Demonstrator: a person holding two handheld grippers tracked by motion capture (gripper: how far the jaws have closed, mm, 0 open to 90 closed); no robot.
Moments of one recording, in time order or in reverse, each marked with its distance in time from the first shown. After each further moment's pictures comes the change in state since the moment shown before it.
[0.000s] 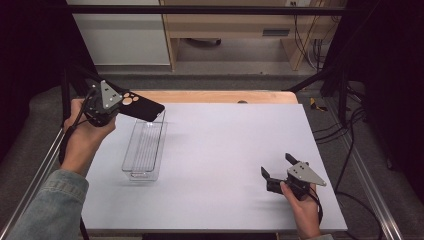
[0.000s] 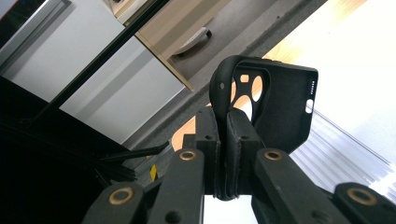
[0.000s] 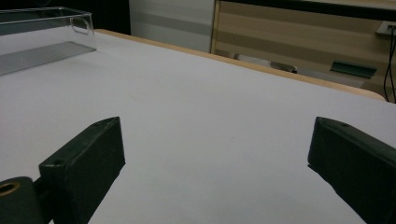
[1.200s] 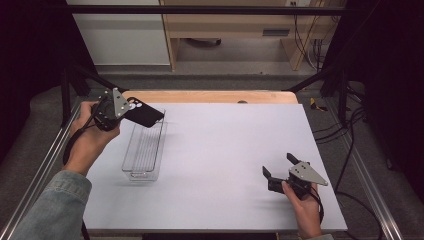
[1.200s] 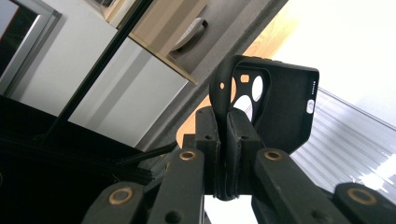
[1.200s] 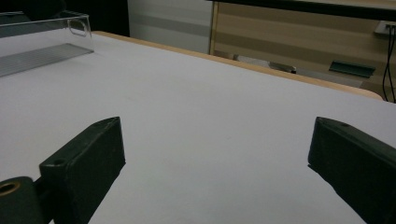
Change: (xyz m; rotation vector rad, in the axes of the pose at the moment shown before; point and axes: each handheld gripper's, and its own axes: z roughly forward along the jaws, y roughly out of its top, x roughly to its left) left arm -0.016 -0.005 0.015 0.039 0.002 0.154; right arm -0.004 -0.001 -0.001 -0.004 -0.002 0.010
